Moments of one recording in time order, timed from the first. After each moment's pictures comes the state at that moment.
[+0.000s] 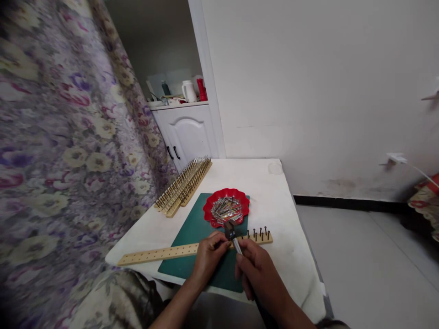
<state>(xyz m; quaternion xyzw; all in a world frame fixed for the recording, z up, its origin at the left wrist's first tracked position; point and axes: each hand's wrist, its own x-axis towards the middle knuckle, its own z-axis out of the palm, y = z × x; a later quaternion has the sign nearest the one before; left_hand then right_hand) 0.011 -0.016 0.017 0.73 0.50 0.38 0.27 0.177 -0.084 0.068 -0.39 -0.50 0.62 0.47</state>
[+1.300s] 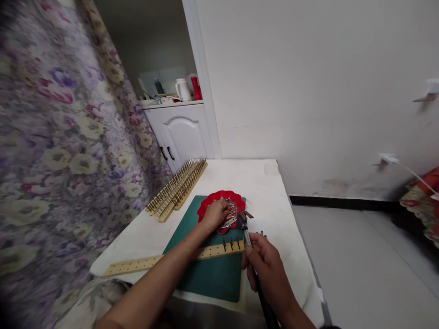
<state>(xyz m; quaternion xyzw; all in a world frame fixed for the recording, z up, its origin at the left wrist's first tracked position) 0.039 0.110 0.052 0.81 0.54 0.18 0.13 0.195 -0.072 0.078 -0.42 -0.45 0.57 0.54</state>
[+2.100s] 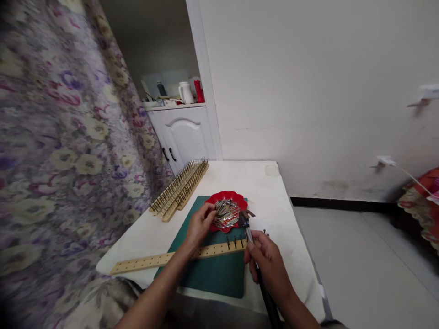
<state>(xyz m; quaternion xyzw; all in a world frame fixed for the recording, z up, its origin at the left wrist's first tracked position) -0.006 0.055 0.065 0.72 0.50 0.42 0.23 0.190 -0.068 0.072 -0.41 -0.47 0.56 0.55</state>
